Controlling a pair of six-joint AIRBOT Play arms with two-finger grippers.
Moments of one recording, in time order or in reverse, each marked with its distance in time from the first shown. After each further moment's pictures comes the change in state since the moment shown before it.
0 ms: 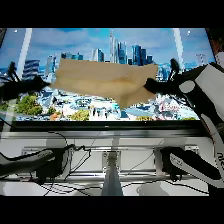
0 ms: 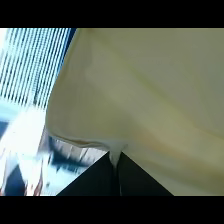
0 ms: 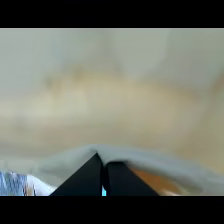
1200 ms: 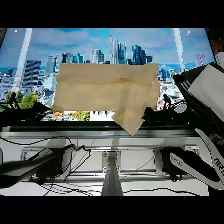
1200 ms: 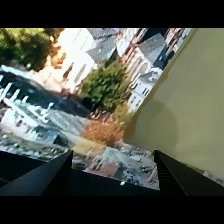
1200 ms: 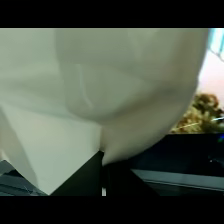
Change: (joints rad) left arm 0.266 0.193 -0.413 0.284 -0.118 -0.138; right arm -0.055 0.026 -0.436 0.048 0.222 0.023
